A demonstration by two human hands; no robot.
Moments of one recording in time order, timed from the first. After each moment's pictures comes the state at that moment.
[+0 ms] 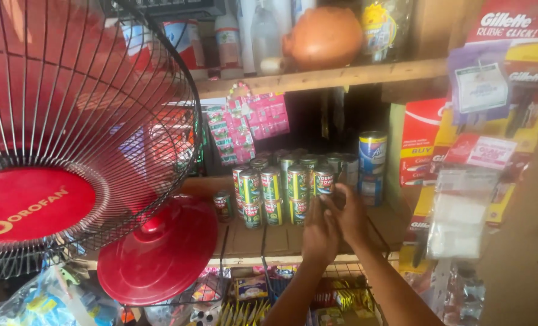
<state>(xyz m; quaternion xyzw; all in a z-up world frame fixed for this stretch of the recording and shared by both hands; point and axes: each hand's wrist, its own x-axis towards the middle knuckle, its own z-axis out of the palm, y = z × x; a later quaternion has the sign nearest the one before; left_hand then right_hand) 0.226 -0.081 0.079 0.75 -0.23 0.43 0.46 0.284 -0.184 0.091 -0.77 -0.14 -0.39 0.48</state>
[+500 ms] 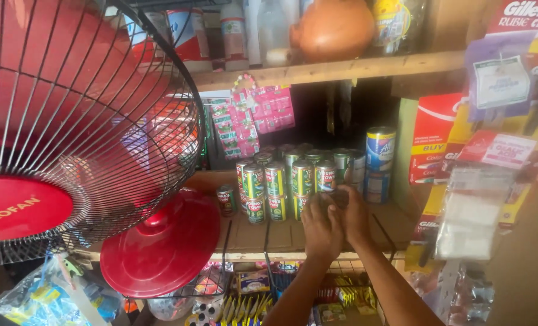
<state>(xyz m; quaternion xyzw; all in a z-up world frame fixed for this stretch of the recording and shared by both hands) 0.231 -0.081 0.077 0.77 -0.16 0.41 0.46 0.286 -0.182 0.079 -0.72 -0.17 -0.32 0.59</state>
